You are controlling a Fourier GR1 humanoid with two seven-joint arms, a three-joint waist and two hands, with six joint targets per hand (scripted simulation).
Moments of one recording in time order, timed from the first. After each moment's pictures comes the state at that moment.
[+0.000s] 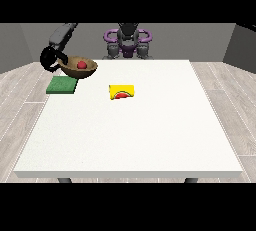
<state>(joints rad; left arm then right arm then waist) -0.55 0.80 0.59 -0.96 0.48 -0.46 -0.03 -0.48 -0.49 -0.30 -0.91 -0.17 0.03 0.10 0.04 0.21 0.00</state>
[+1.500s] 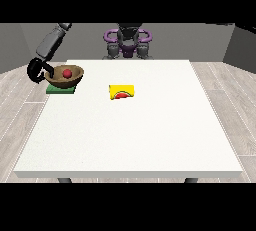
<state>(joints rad) -0.49 0.81 0.64 -1.25 0.62 -0.37 0.06 -0.61 -0.70 -0.41 -0.42 -0.14 0.21 -0.28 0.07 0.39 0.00</state>
